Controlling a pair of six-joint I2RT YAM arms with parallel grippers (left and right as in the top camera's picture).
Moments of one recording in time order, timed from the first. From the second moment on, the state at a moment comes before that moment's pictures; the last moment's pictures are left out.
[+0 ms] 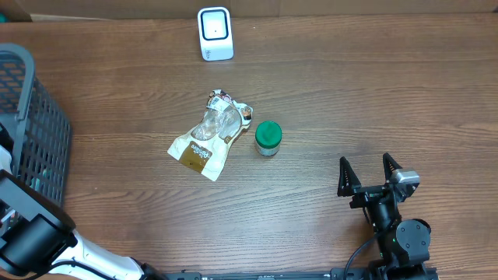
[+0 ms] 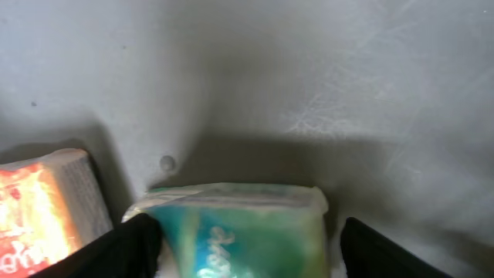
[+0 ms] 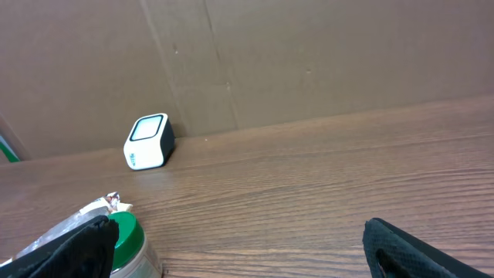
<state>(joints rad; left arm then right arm) 0.81 1.97 1.40 -0.74 -0.11 -0.04 0.16 0.01 0.02 -0.03 0.00 0.23</state>
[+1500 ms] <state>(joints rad) -0.08 1.71 1.97 -1.49 -0.18 -0.65 0.16 0.01 0.02 -0.03 0.00 0.23</state>
